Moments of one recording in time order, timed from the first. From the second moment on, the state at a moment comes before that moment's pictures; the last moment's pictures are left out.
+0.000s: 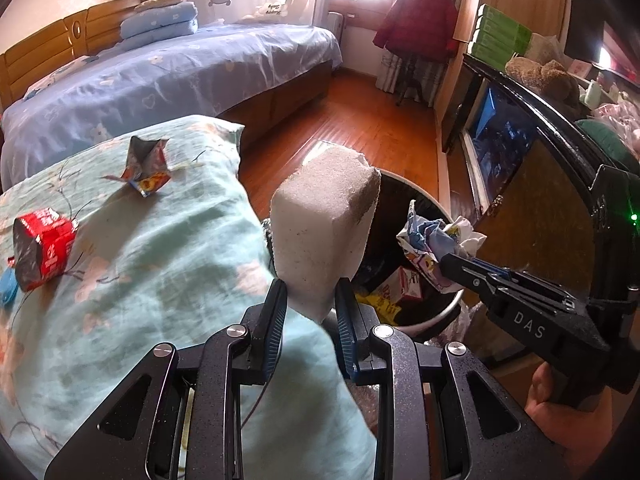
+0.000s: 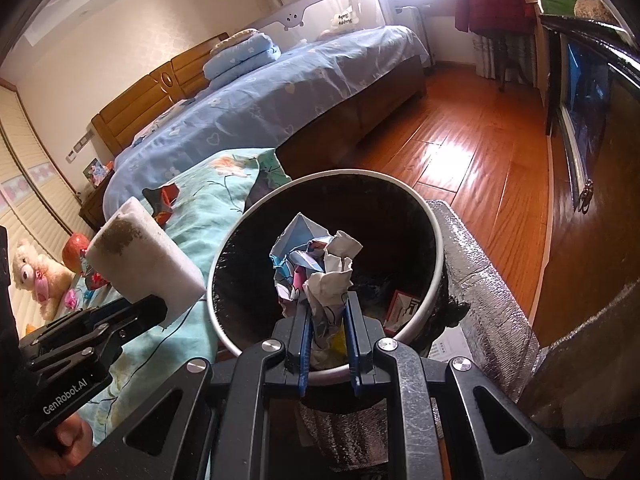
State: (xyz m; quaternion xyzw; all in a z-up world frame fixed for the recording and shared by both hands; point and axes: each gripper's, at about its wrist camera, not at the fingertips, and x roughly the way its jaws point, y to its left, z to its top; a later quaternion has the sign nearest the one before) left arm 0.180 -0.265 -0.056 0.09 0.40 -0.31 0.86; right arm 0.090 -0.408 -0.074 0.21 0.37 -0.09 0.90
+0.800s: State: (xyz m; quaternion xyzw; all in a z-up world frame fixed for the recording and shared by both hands) left arm 0.197 -0.298 -0.064 0.10 0.43 -0.32 0.84; right arm 0.110 -0.432 -0.077 0.21 0.38 -0.10 0.89
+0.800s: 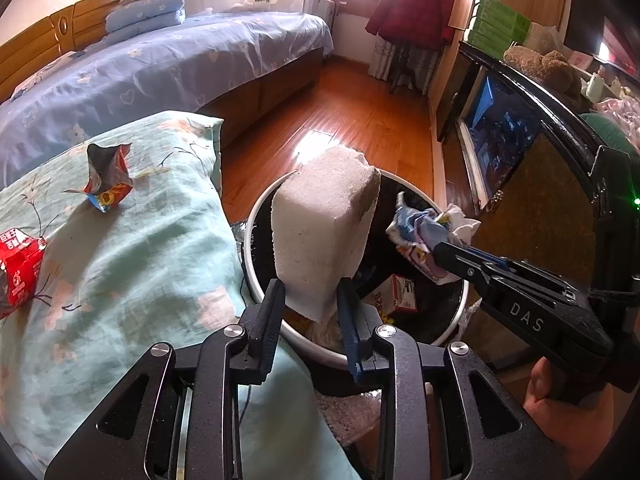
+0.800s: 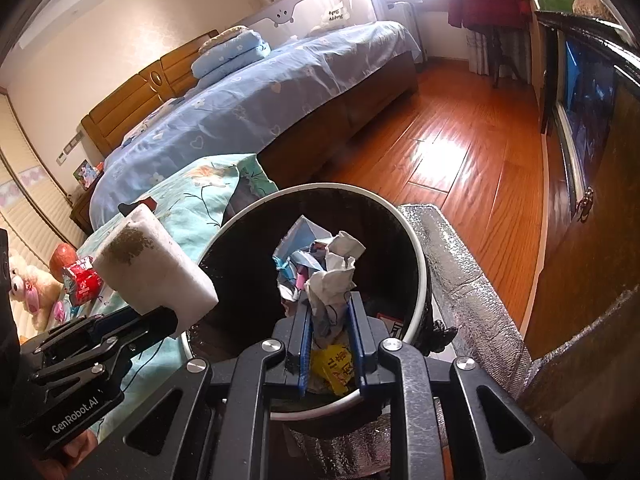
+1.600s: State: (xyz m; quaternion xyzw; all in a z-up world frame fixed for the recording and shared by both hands) left arm 0.179 -0.178 -0.063 0.02 0.42 -0.23 0.88; right arm 0.110 -0.393 -0.056 0.23 0.35 -0.05 0.91
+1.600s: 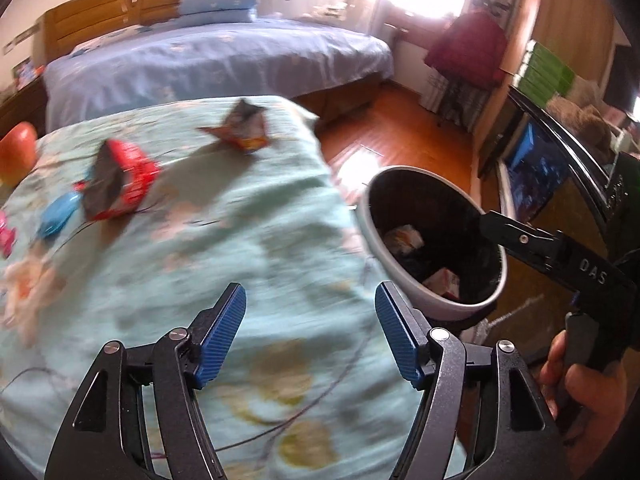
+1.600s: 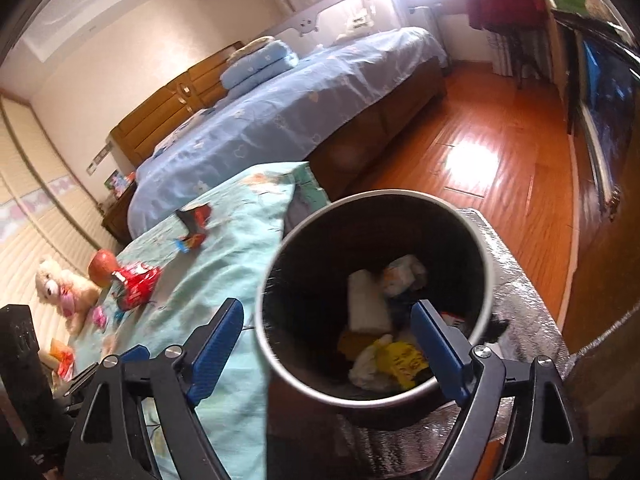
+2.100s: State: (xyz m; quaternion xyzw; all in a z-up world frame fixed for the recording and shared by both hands) left arm 0.195 -0.082 -0.071 -0.03 0.42 -0.14 0.89; right arm 0.153 -0.318 -0.062 0.18 0.38 0.01 0.91
